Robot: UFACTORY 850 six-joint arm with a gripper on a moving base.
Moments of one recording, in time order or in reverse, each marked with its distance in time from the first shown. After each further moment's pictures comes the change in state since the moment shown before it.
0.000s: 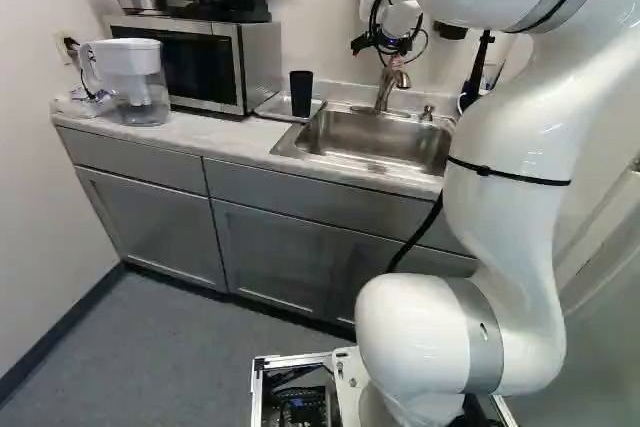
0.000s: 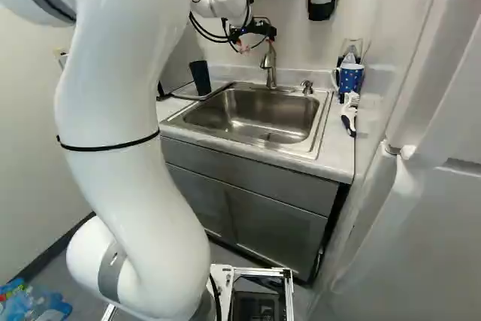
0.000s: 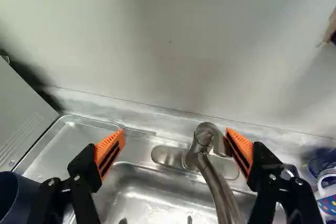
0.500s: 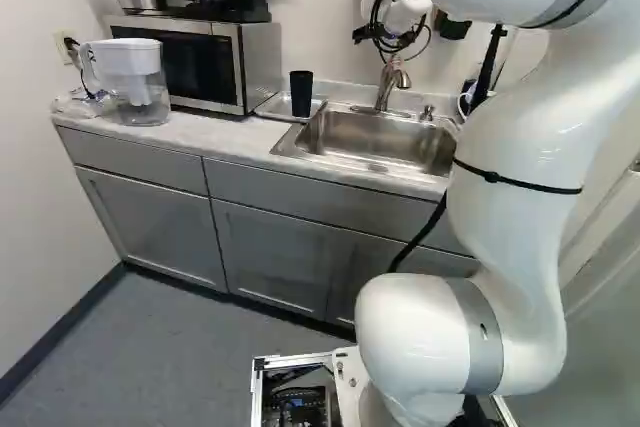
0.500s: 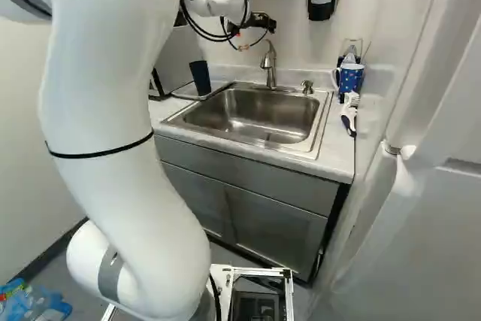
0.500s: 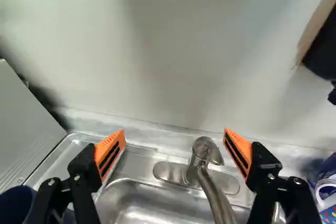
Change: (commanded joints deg) arm -0.1 4.4 4.9 2.1 10.5 0.0
